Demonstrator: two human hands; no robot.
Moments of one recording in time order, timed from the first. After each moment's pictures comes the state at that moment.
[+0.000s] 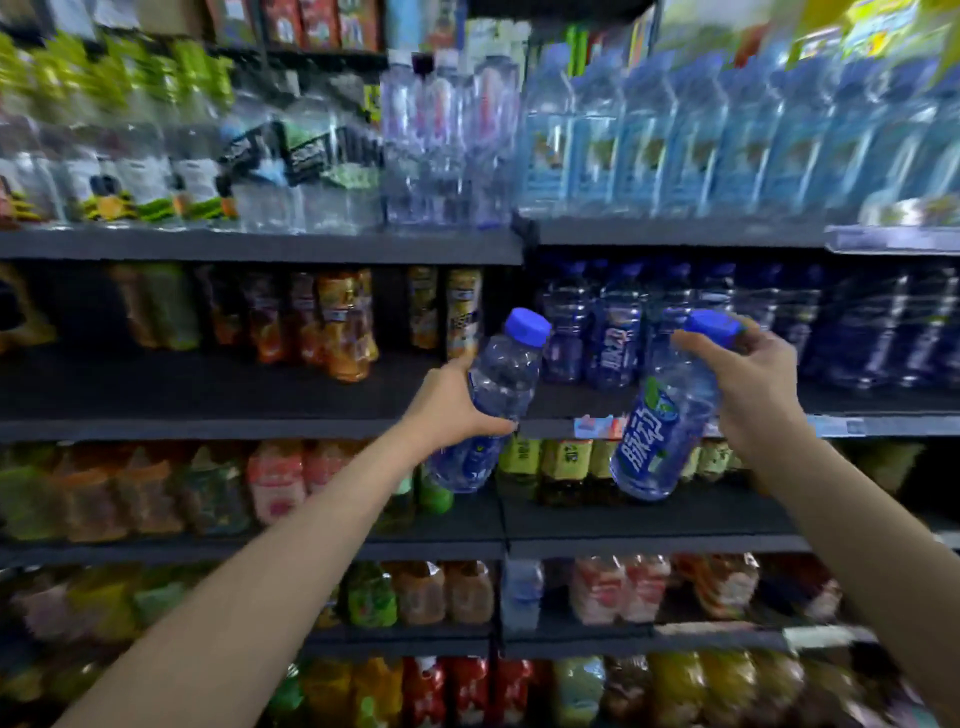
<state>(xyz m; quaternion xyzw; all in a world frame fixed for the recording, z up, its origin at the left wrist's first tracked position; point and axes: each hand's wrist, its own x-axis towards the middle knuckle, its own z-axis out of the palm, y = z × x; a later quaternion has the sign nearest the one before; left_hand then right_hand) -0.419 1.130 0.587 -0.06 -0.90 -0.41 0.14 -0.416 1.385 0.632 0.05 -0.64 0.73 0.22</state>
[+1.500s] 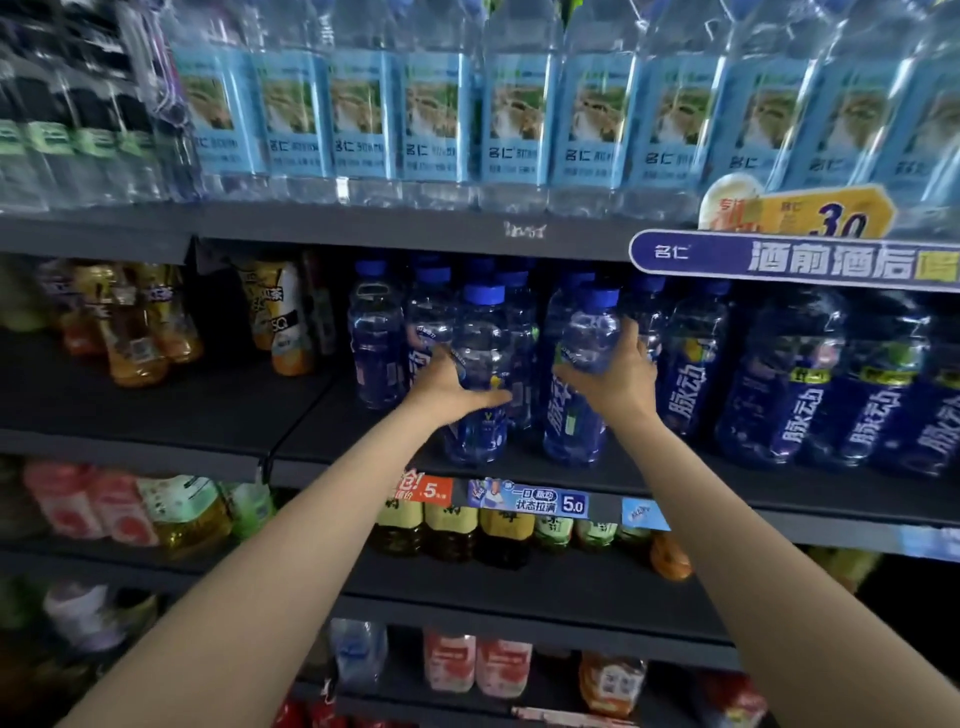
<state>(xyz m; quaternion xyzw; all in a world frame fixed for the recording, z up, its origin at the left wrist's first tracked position) -0.633 1.406 0.586 0.11 -0.88 -0.45 0.10 -0.690 1.583 0.593 0.08 -0.89 0.43 0.14</state>
